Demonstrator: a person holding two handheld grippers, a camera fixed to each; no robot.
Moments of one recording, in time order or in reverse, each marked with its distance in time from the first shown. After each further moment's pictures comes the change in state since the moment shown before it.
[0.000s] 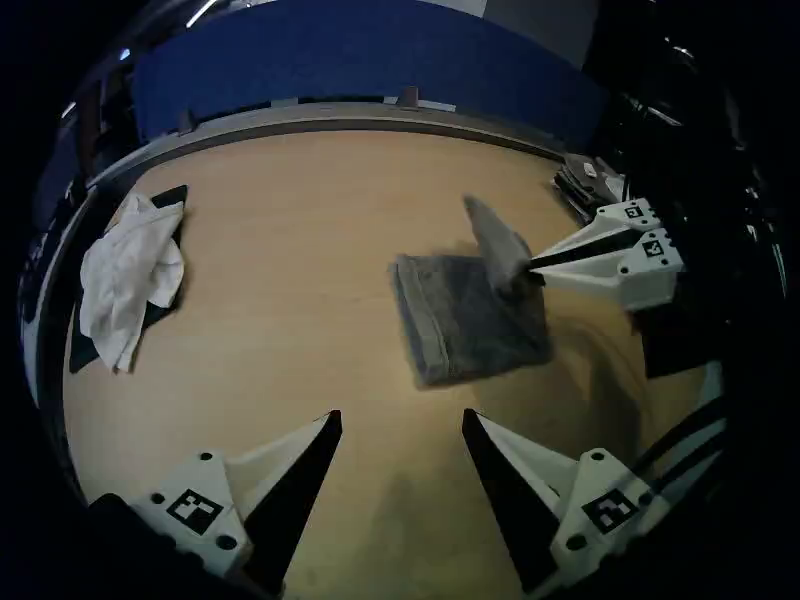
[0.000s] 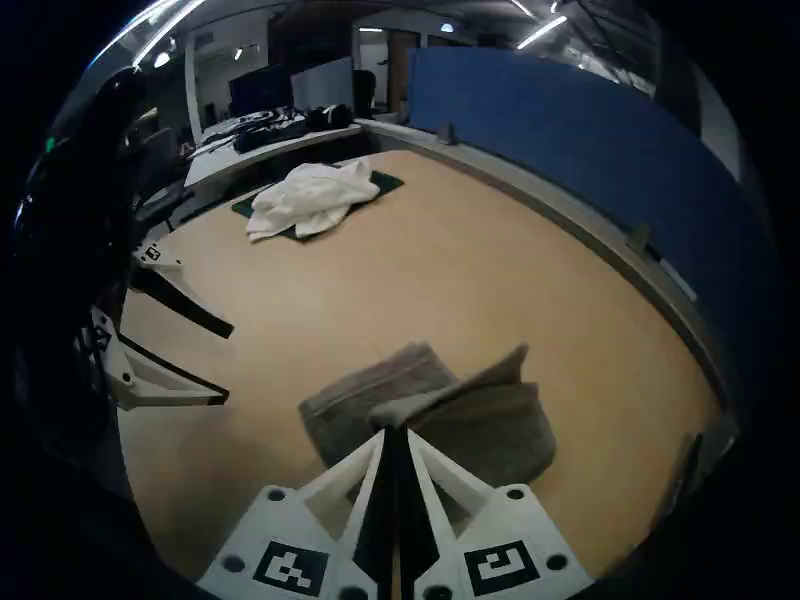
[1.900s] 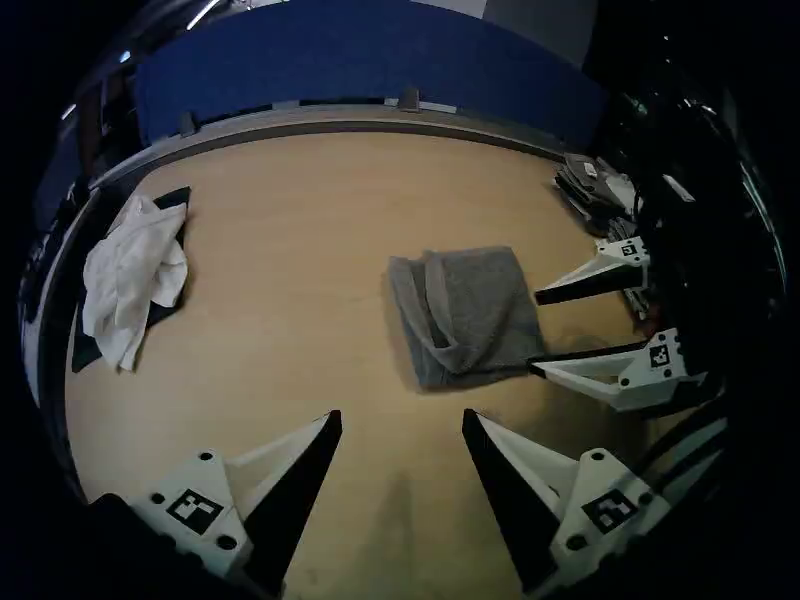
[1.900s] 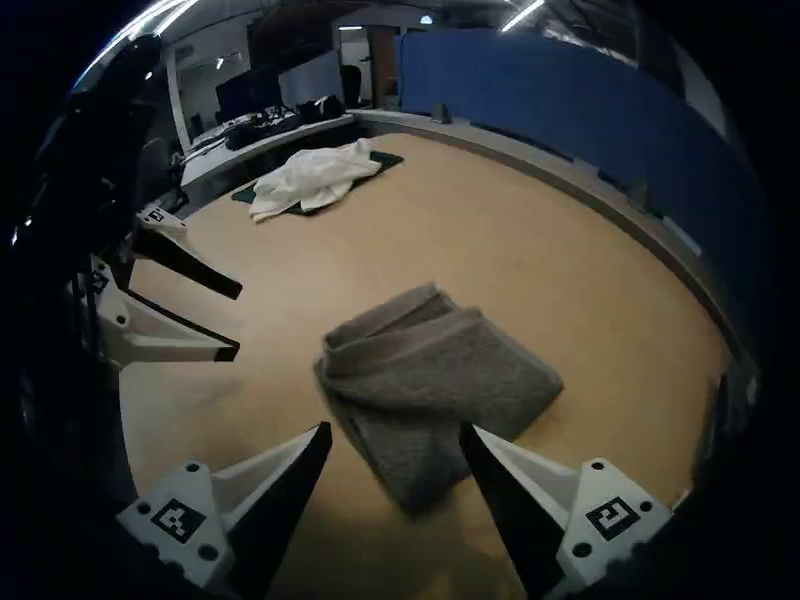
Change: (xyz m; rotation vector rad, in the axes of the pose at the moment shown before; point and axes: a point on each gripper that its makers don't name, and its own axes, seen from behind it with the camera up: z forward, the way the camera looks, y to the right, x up) left arm 0.000 -0.003 -0.002 0.008 0.007 0.008; right arm -0.050 -0.013 0.001 -0.024 -0.017 0.088
